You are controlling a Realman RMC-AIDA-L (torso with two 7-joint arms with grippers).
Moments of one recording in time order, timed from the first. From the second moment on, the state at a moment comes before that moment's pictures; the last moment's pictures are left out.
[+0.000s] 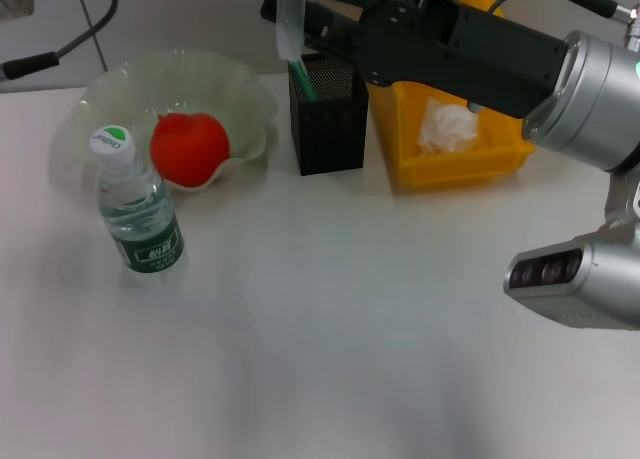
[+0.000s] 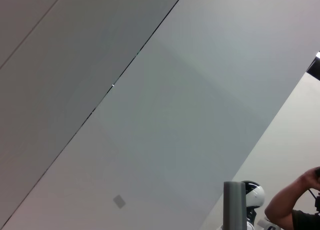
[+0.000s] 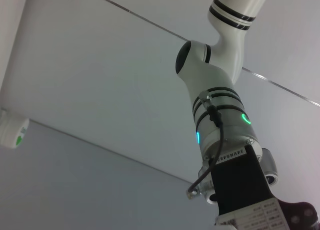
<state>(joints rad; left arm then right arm) -0.68 -2.00 1.02 0.99 1.35 1.58 -2.28 0.20 2.09 -1.55 -1.34 -1.03 -1.12 -0.63</state>
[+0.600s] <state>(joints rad) -0.70 -2.00 1.01 0.98 1.37 1.58 -2.27 0.20 2.09 -1.54 -1.33 -1.03 -1.12 -0.63</state>
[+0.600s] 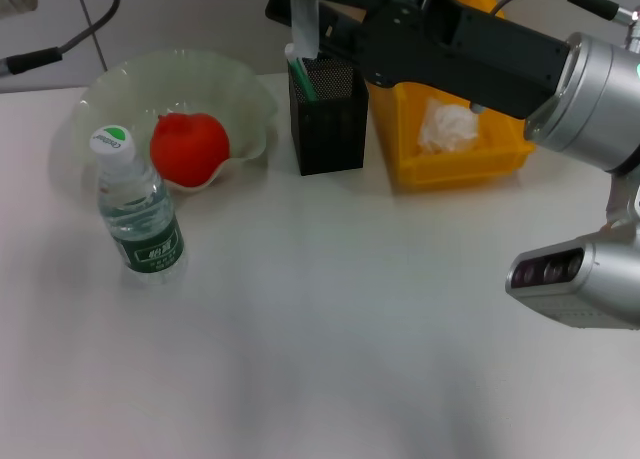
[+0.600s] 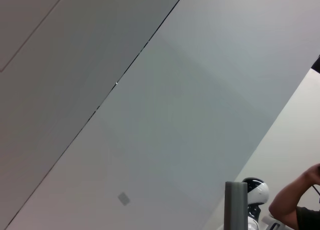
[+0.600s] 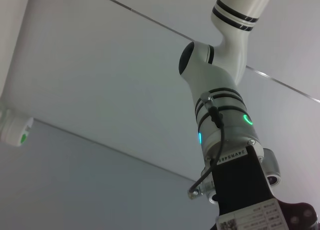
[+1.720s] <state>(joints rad) -0.70 -1.98 0.96 0.95 1.37 1.57 -2.26 0.20 2.09 -1.58 -1.34 -0.95 -1.07 -0.63</state>
